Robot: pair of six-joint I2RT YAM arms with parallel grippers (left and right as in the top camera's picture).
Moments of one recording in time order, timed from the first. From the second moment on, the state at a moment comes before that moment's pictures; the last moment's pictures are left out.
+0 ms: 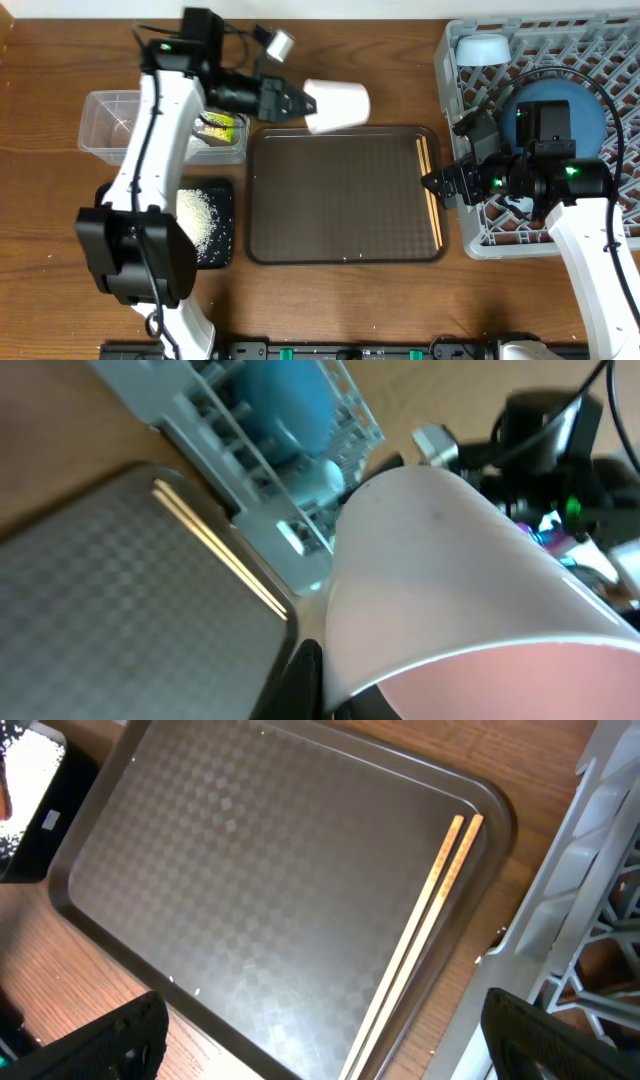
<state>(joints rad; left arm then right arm) -0.11 1.90 1.76 -1.21 1.25 0.35 0.06 1.32 1.13 -0.90 -0.47 -0.28</state>
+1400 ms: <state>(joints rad) -0.29 1.91 1.66 -1.10 1.49 0.38 0.12 1.32 1.13 -0.50 -1.25 -0.14</state>
